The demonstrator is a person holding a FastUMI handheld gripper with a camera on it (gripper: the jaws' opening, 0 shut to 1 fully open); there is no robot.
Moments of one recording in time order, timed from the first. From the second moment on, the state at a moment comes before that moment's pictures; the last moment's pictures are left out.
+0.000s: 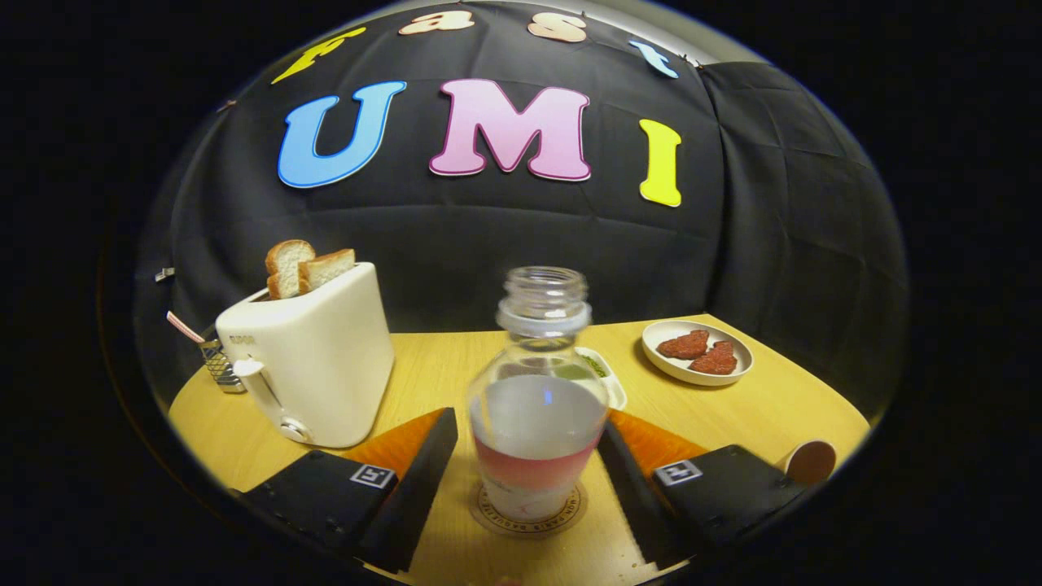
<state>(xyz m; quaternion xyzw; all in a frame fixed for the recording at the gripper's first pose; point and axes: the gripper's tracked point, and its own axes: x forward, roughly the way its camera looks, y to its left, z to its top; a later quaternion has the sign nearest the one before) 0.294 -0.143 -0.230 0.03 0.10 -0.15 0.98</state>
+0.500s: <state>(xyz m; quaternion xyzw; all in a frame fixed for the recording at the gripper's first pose) 0.231 -0.144 -0.223 -0.02 0.14 -0.15 0.98</state>
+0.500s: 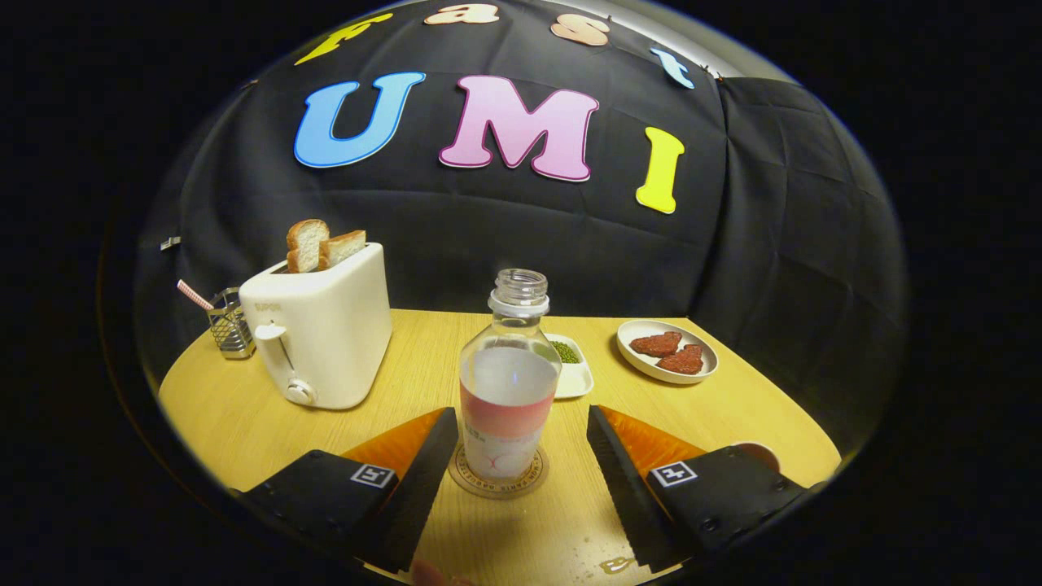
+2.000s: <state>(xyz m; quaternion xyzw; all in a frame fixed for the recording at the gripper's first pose) 0.001 0.023 -0.037 -0.02 0.02 -0.10 0.99</state>
